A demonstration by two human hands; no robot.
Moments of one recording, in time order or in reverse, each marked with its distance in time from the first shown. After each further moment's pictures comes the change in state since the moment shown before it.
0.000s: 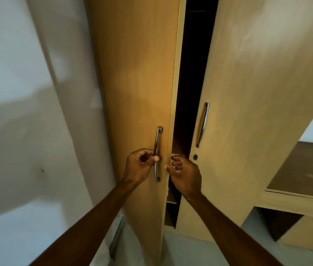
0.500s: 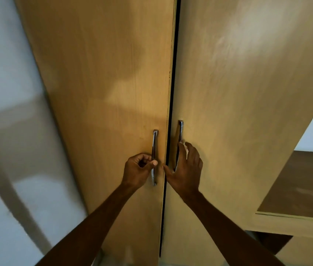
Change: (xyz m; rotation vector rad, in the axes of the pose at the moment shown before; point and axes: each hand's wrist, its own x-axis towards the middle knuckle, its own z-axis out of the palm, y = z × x) left_hand 0.135 -0.012 0.129 -0.023 -0.037 0.030; right_hand 0.159 0.095 -0.027 -0.446 0.243 -0.153
